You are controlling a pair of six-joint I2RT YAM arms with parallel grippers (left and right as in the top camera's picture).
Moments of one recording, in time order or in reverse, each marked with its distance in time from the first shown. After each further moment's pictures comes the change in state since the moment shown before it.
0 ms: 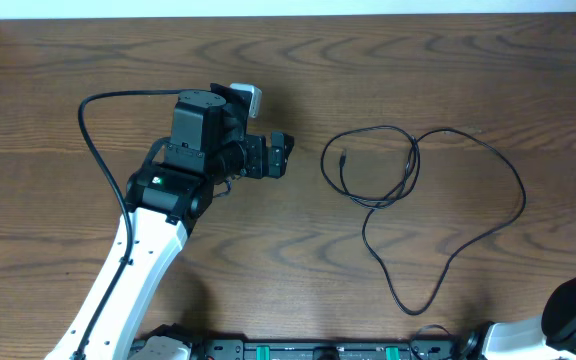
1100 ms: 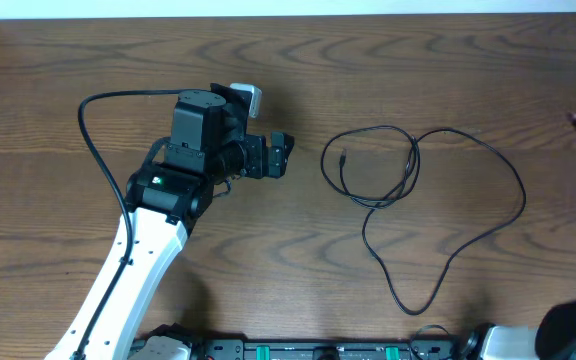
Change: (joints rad) left arm 0.000 0.000 0.000 0.000 0.000 0.000; right arm 0.011 -0.109 0.002 0.074 -0.169 0.098
